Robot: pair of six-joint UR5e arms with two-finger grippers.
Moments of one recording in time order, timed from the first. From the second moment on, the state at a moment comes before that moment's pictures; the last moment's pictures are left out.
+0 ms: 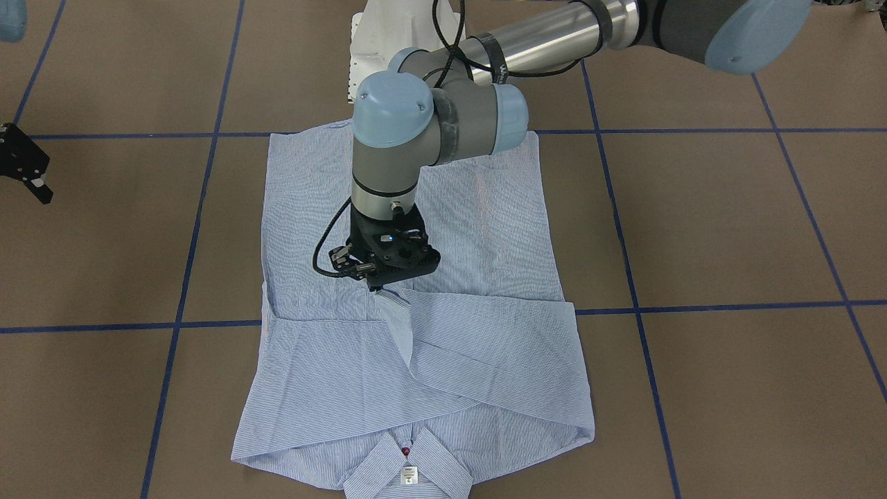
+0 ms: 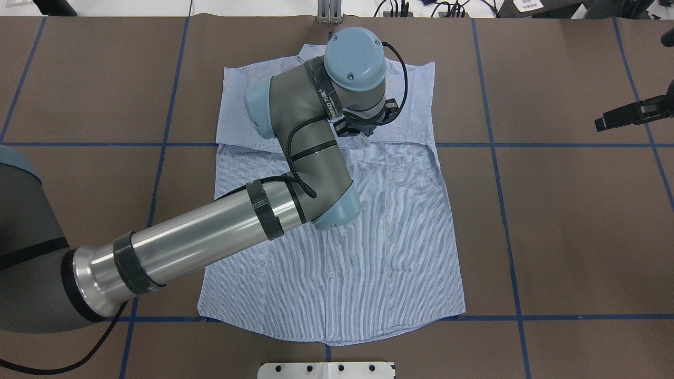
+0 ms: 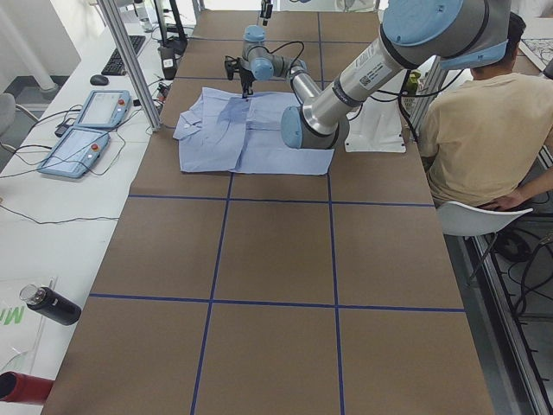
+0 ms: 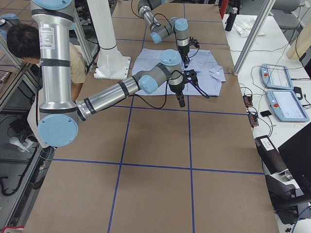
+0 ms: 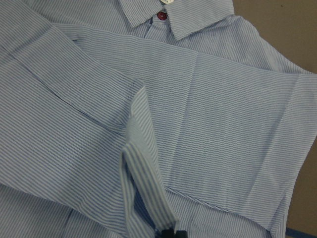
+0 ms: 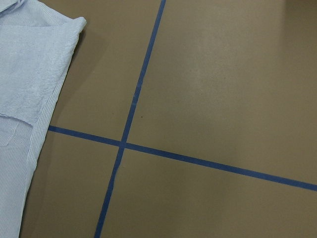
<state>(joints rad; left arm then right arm) -0.58 -2.71 -1.11 -1.84 -1.80 -1.56 1.17 -1.57 2.04 -1.33 2.17 0.54</state>
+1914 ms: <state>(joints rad) -0.45 -2.05 -1.97 -1.82 -1.67 -1.28 0.29 -1.53 2.25 -1.27 1.42 1.42</state>
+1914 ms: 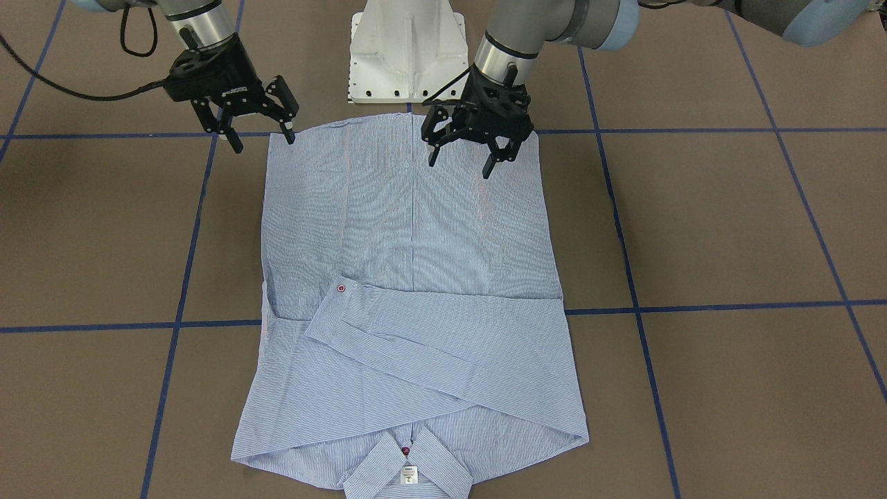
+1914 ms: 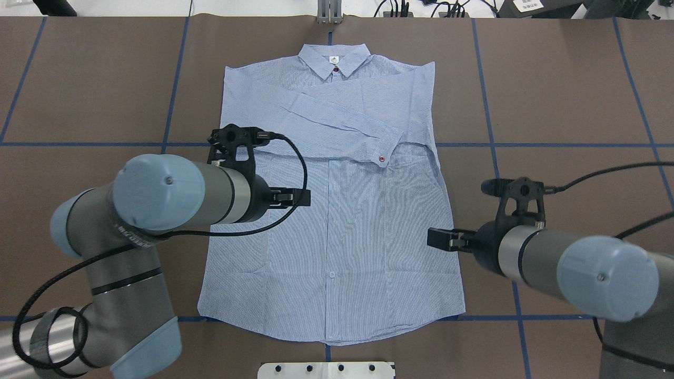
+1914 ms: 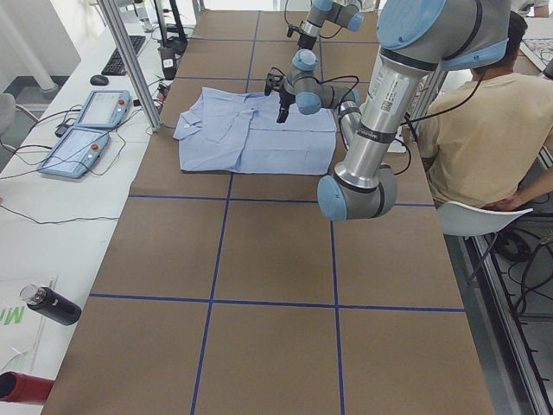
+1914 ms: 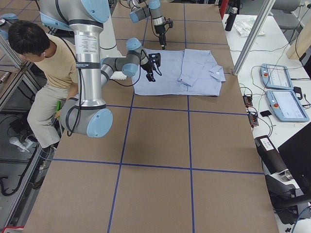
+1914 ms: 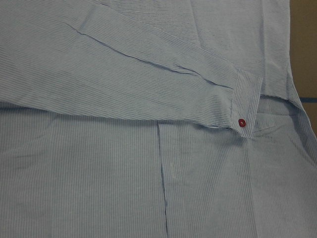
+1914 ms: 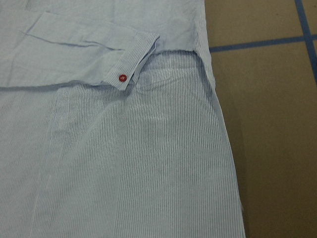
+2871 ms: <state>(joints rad) -0.15 -1.67 -2.10 -1.84 -1.48 -1.58 0.10 -1.55 2.29 -1.35 1.24 1.57</state>
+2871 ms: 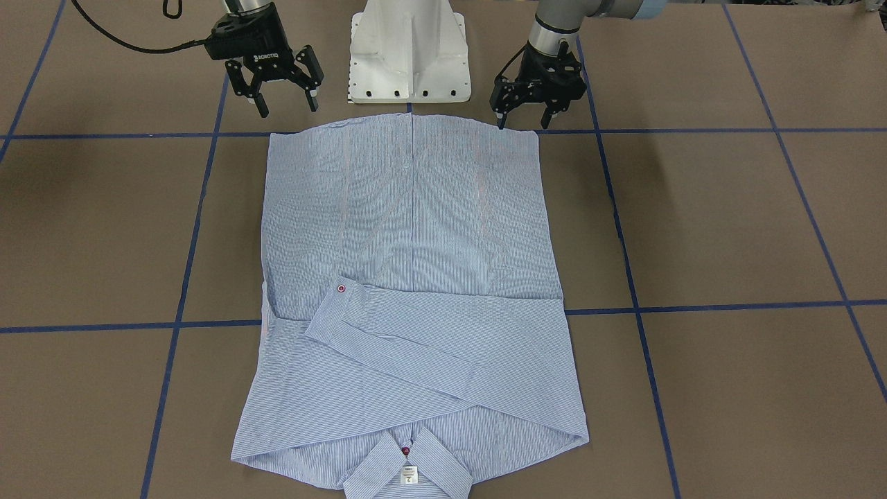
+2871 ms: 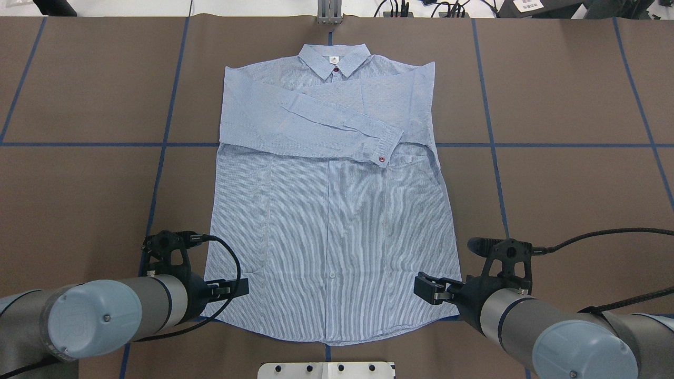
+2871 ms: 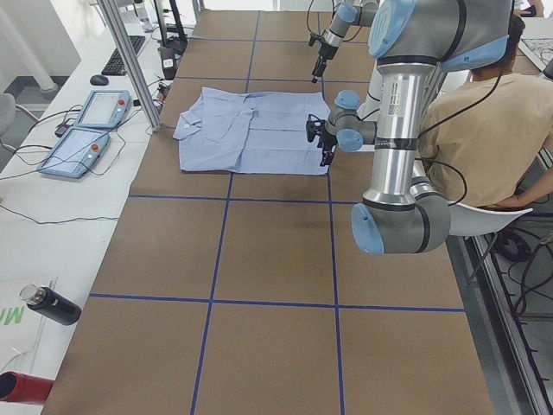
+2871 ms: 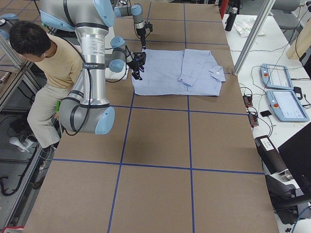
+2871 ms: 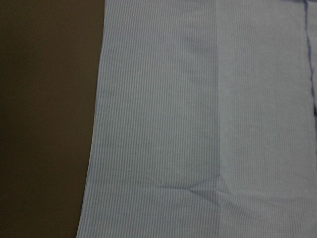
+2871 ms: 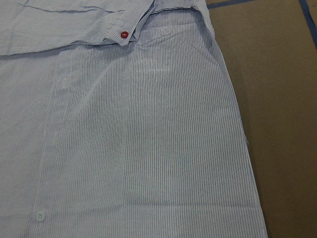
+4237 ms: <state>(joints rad) -0.13 -1.67 -2.05 -1.84 -1.48 -1.58 0.08 -1.55 2.29 -1.35 1.22 1.57</state>
